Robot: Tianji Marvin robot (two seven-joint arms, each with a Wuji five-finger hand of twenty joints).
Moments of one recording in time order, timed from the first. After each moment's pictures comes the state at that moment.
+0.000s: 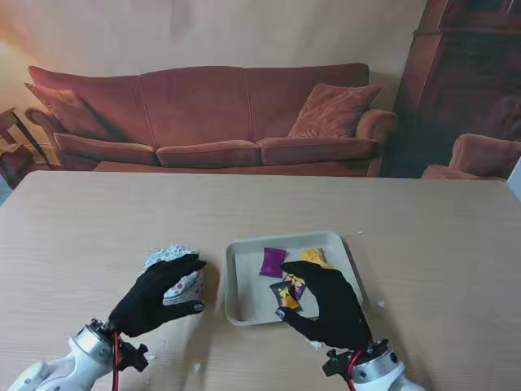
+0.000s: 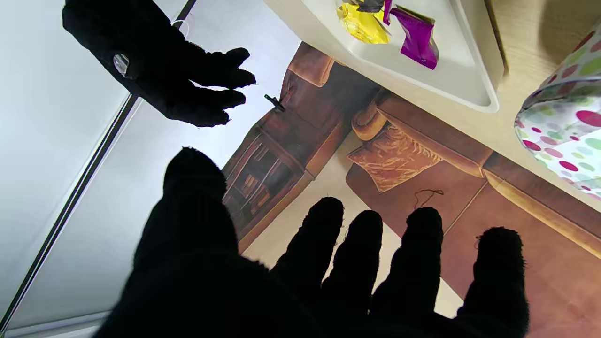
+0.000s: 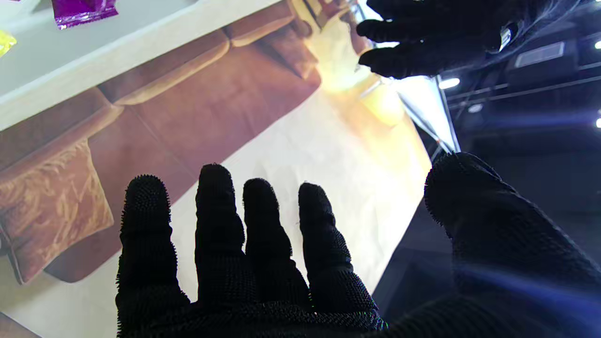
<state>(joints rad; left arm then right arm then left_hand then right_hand) 2.01 -1.11 -1.47 -1.84 0.54 -0.57 0.07 -2.03 -1.14 1.25 -1.85 -0.87 -0.38 -0.56 0.83 -0.15 0.01 -0.01 0.54 0.34 0.12 0.31 0.50 0.30 0.06 0.27 0.39 0.34 0.18 0.43 0.06 0.51 0.41 0.62 0.36 -0.38 0.68 -0.02 0.41 0.11 0.49 0.38 0.53 0.17 0.50 0.28 0.63 0.15 0.30 0.29 0.29 0.31 0.77 0.59</state>
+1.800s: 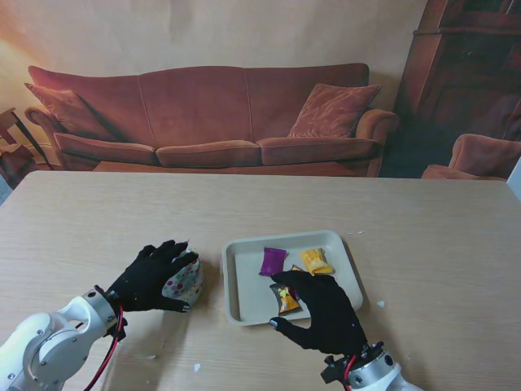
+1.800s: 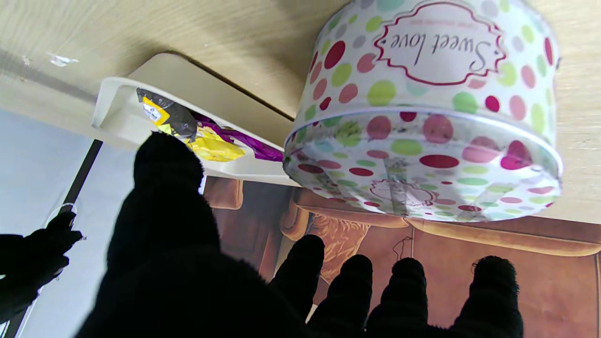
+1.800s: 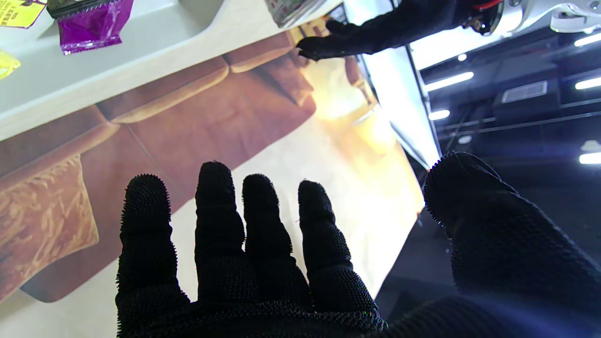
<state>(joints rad) 1.77 -1.03 -1.44 -1.66 0.93 -0.46 -0.10 -2.04 -1.12 1.24 -1.87 -0.91 -0.36 -0.50 0.76 -0.26 0.01 -0.01 0.23 0.23 0.05 0.32 0.15 0.23 0.02 0.27 0.06 0.21 0.07 0.41 -0.04 0.44 0.20 0.58 0.36 -0.38 0.68 -0.02 0.43 0.11 0.49 0.37 0.58 0.17 0.48 0.28 0.64 0.15 0.30 0.29 0.29 0.31 0.78 0.58</state>
